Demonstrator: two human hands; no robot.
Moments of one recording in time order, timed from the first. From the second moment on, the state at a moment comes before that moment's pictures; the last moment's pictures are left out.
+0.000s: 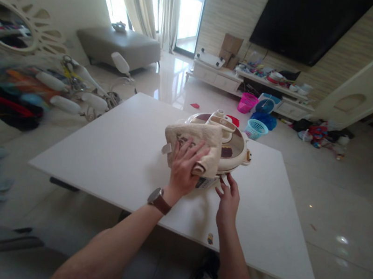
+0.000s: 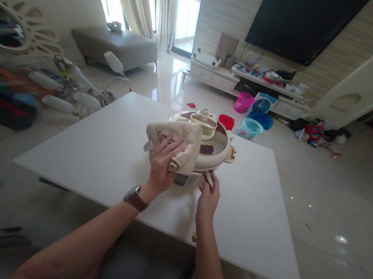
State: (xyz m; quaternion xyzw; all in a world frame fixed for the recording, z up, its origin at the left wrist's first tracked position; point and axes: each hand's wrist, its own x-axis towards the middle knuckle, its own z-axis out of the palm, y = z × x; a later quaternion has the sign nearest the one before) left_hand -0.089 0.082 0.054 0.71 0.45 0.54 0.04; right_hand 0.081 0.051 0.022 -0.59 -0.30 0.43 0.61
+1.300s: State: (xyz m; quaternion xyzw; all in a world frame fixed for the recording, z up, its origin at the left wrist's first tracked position) left_hand -0.098 0.080 0.006 0.65 0.47 0.59 0.04; right_hand 0.096 0.060 0.032 -0.58 -0.20 0.47 0.64
